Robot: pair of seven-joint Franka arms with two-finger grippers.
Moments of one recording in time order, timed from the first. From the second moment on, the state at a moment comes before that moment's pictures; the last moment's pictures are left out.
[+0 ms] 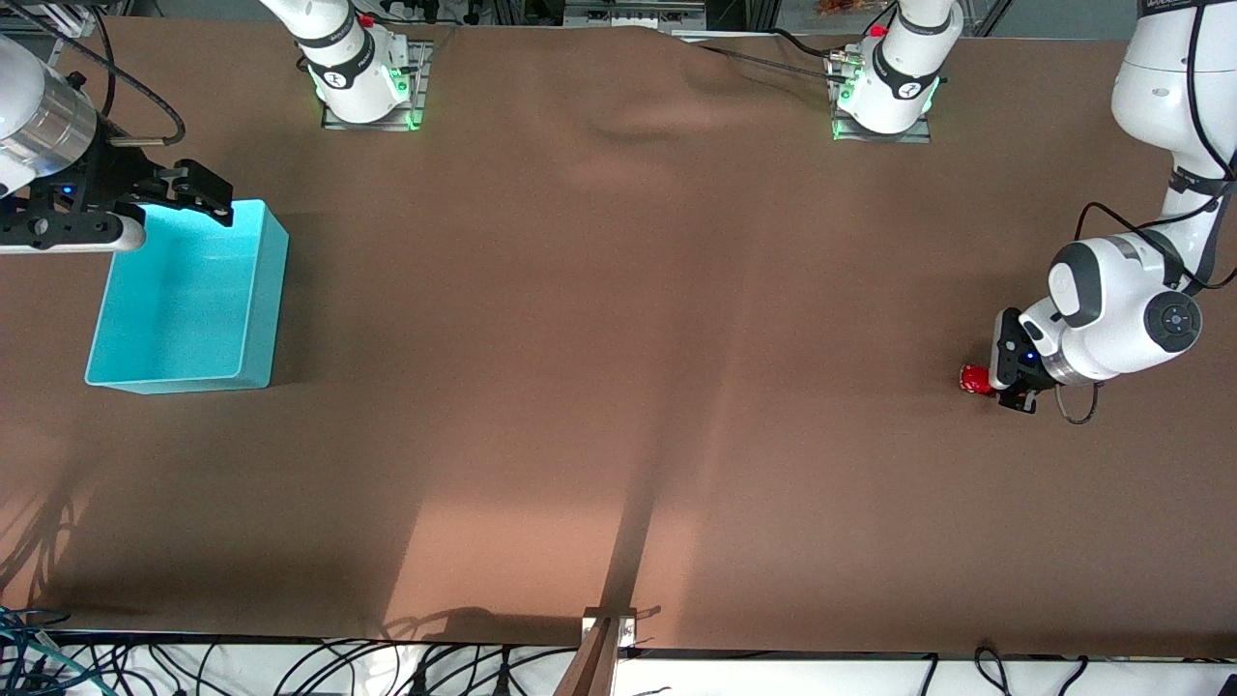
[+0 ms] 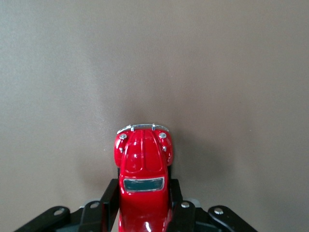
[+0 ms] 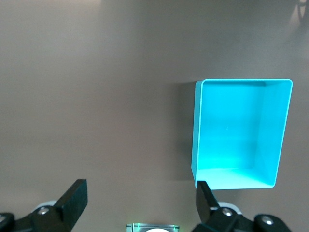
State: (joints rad) left arm 0.27 0.55 -0.05 -1.97 0.04 2.46 1.98; right arm -0.09 0.05 0.24 -1.52 -0.05 1.47 0.09
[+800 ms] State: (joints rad) left arm 0.42 0.60 -0.05 -1.89 0.04 2.46 1.99; right arm -0.09 0.05 0.24 -1.52 -0.05 1.47 0.09
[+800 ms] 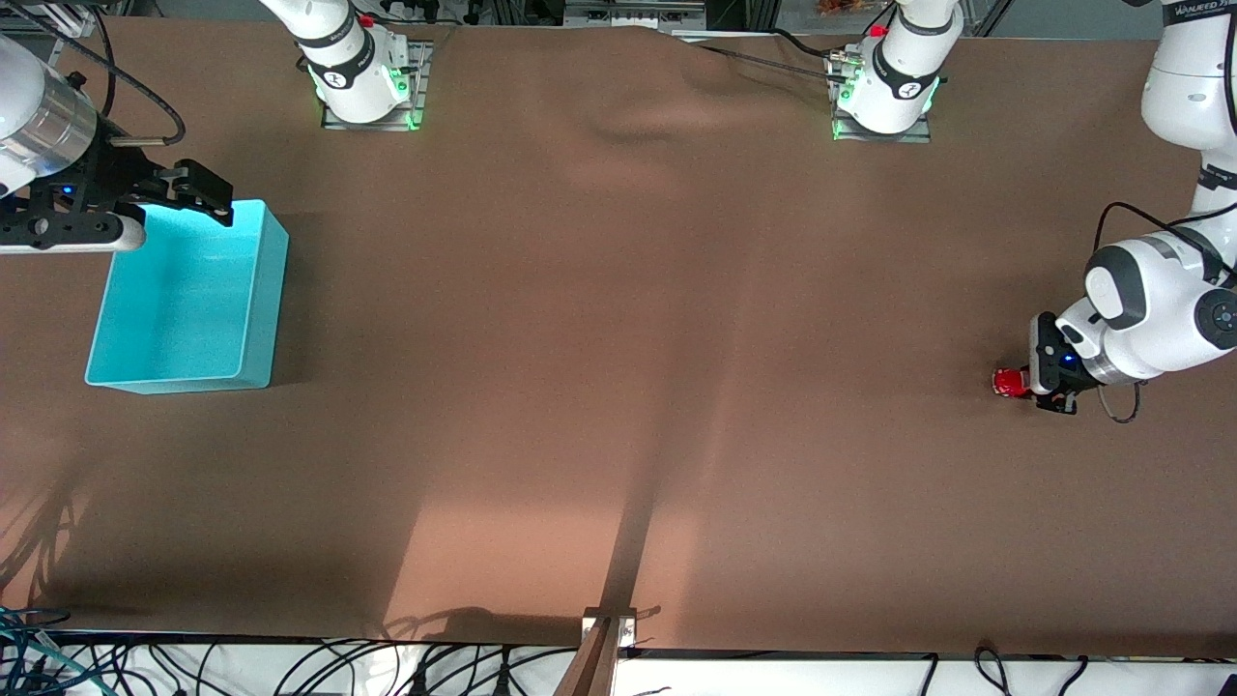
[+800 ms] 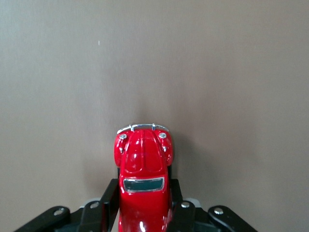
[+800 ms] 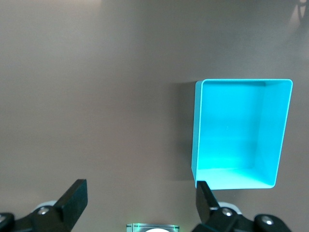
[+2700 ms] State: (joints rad) left arm 0.51 0.66 -0.09 -1.71 0.04 2.38 2.11; right arm -0.09 0.05 0.24 -1.52 -0.05 1.47 0.09
